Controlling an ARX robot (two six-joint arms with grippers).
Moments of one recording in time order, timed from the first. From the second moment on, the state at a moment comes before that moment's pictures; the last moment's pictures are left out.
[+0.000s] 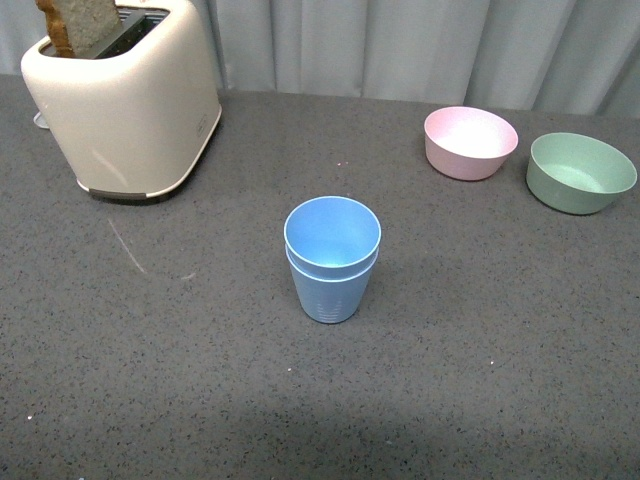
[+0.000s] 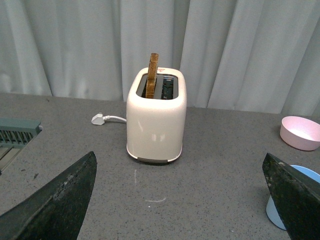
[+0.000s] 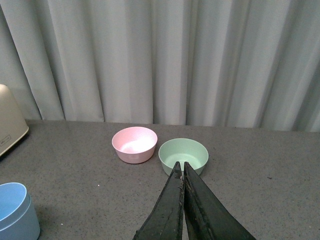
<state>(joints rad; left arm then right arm) 0.00 0.00 0.02 0.00 0.00 0.00 0.00 0.26 0.00 0.26 0.00 0.00</state>
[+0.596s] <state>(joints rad) 0.00 0.00 0.02 0.00 0.00 0.00 0.00 0.01 0.00 0.00 0.00 0.00</state>
